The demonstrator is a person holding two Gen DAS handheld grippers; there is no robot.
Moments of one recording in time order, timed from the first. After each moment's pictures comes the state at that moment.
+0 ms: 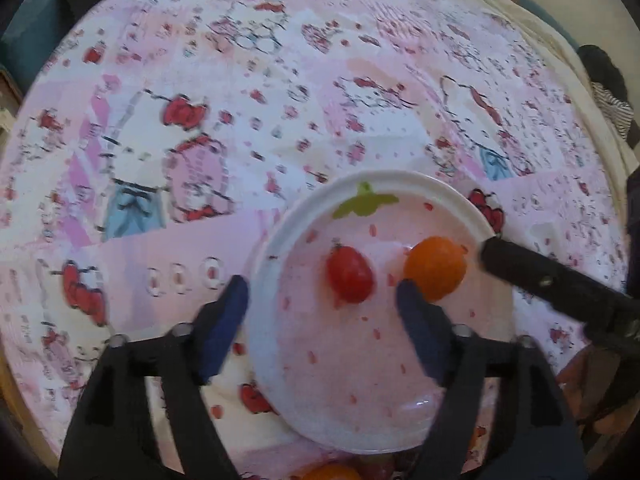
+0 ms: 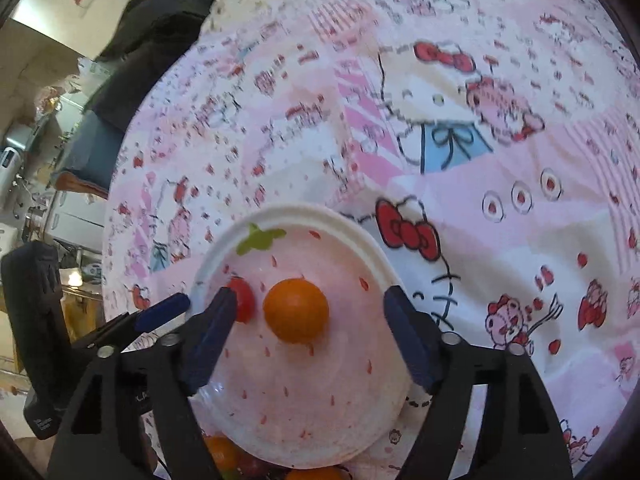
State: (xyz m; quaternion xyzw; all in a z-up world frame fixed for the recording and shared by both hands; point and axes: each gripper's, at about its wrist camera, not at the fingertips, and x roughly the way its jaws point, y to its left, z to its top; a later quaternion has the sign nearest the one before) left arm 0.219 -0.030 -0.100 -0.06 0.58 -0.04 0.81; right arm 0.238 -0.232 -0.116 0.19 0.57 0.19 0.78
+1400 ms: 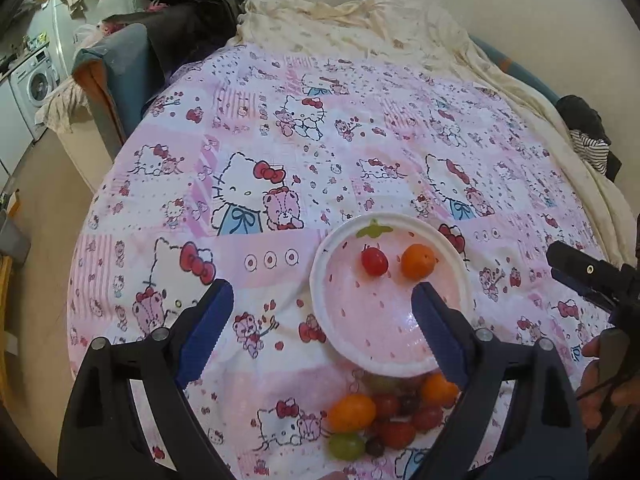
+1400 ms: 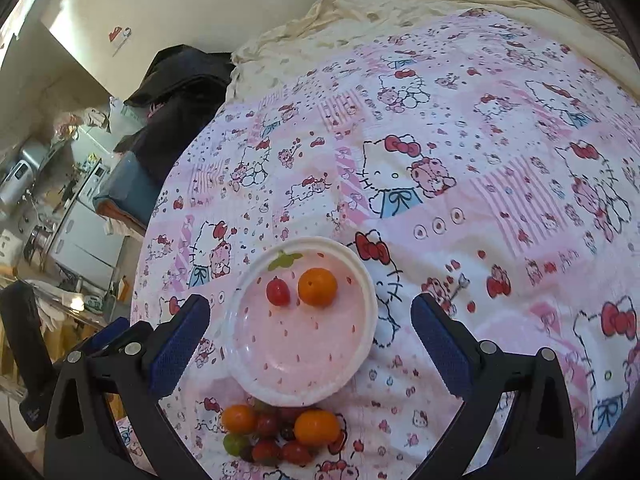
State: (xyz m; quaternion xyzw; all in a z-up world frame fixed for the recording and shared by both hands) left arm 0.116 0.007 -0.005 -0.07 0.46 -0.01 0.89; right arm 0.151 -0.274 -0.026 0.19 0.46 0.16 0.85
